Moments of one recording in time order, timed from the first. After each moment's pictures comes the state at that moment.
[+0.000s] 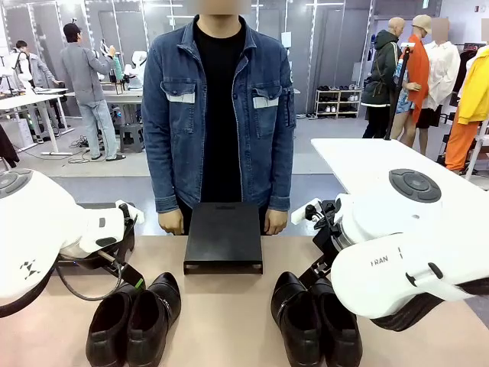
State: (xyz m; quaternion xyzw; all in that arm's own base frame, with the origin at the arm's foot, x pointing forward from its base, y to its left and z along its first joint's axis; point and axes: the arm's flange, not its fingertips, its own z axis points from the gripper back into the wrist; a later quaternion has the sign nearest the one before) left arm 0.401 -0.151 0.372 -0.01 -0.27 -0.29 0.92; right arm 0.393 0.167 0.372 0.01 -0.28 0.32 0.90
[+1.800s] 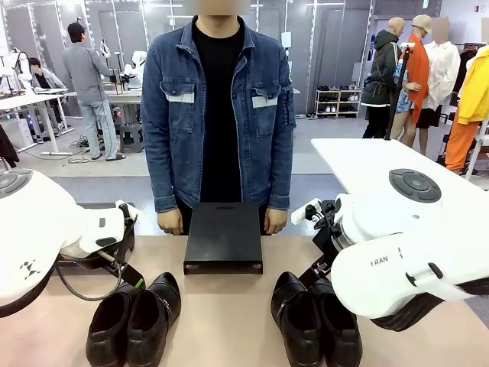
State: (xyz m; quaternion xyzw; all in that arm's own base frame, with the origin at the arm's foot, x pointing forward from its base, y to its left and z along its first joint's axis) left arm 0.401 -0.151 0.372 -0.01 -0.27 -0.29 0.92; right arm 0.393 0.167 0.372 0.01 -0.28 0.32 0.90
